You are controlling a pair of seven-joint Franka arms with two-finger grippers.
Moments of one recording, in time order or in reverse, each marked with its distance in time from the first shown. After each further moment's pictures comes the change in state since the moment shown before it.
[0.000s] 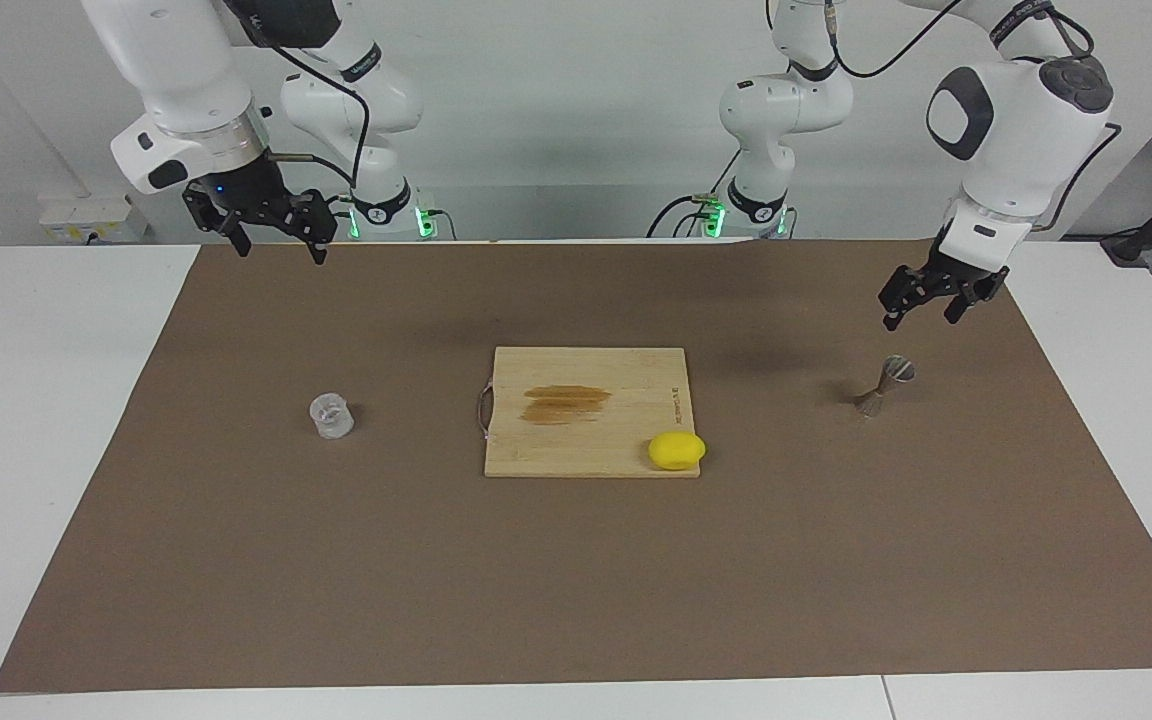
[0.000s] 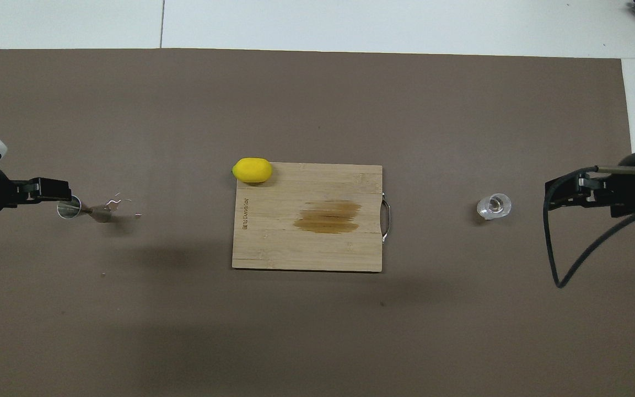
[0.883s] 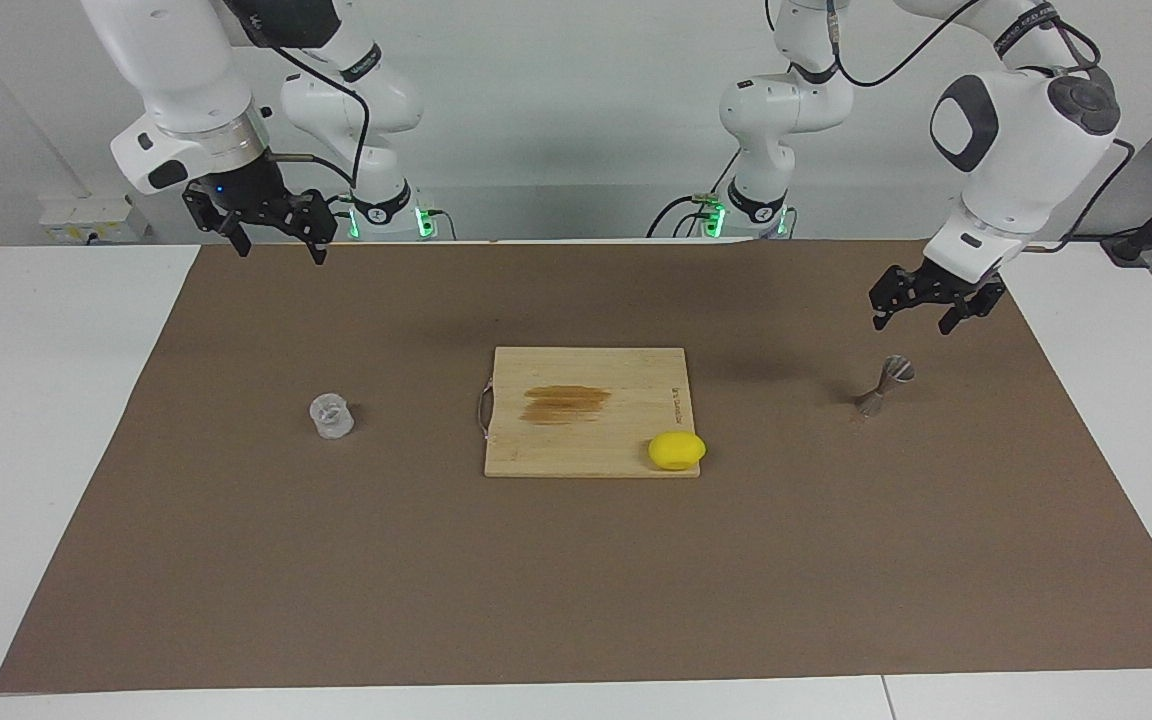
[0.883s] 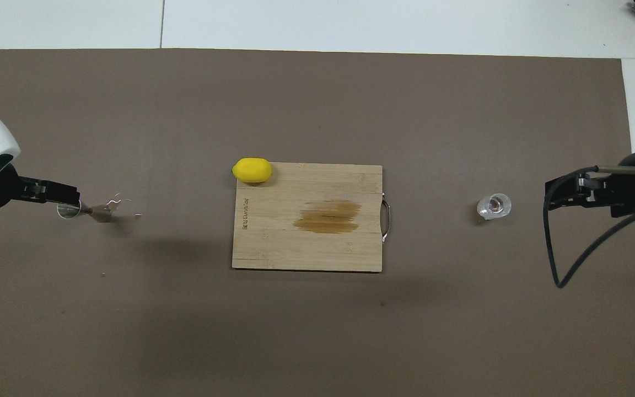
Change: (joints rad) left arm 0.015 0.059 -0.002 0.071 -0.069 -0.072 0.328; right arm 0.000 0.000 0.000 0.000 0.000 0.000 0.000
